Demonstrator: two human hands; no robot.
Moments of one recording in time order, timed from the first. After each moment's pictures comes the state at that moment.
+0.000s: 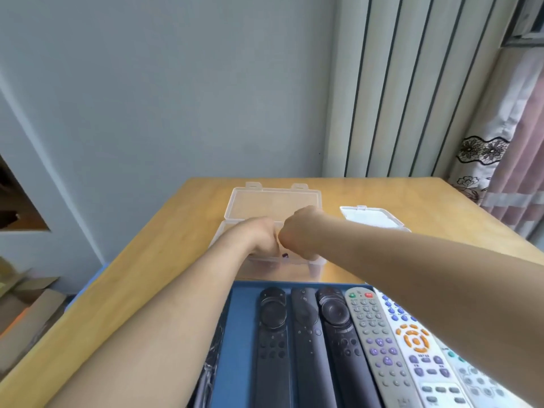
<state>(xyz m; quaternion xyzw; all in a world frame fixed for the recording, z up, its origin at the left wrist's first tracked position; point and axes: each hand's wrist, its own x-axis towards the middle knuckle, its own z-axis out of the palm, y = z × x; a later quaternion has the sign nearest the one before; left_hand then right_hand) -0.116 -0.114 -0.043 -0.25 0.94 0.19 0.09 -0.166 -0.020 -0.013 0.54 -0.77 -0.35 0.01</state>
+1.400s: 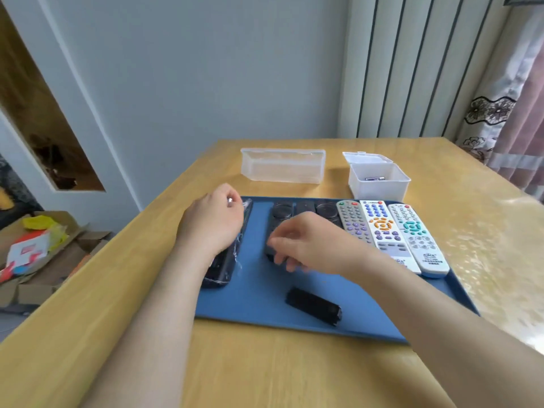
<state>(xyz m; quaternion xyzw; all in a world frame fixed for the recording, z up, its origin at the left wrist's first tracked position) 0.083 -0.021 -0.054 -0.39 0.87 0.19 -0.24 -0.014 0.127 -0.055 0.47 -0.78 0.33 -0.25</state>
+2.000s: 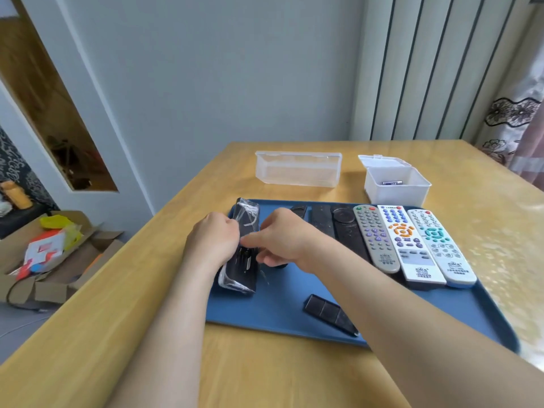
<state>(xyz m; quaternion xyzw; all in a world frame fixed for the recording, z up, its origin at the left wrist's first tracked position) 0.092 -0.048 -0.081 -0.47 0.83 0.21 -0.20 0.001 0.055 -0.063 0.36 -0.74 0.43 -0.36</state>
